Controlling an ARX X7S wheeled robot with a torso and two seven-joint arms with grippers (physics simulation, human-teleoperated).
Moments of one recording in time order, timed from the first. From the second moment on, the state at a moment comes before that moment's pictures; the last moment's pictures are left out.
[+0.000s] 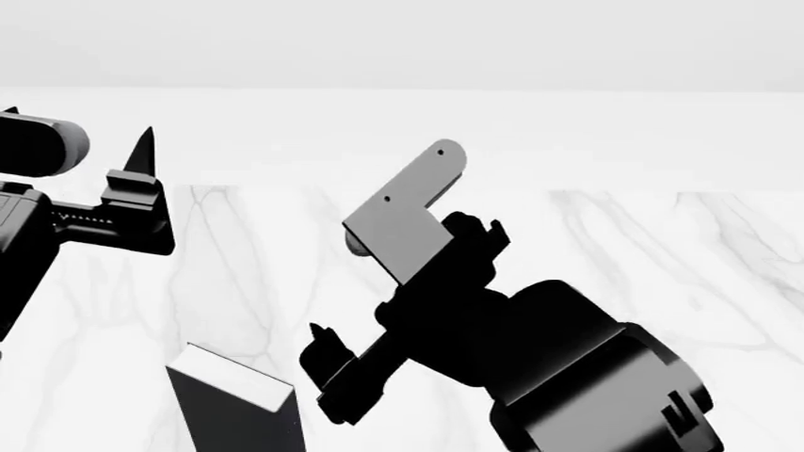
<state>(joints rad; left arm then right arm) -0.76 -0.27 0.11 0.45 -0.36 -1.07 -0.17 0.99 0.34 -0.63 -0.02 0.43 1.03 -0.38</state>
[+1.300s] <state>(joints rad) -0.76 -0.29 0.12 0.46 -0.39 -1.08 -0.19 0.92 0.25 -0.74 0.14 0.44 0.90 -0.45</state>
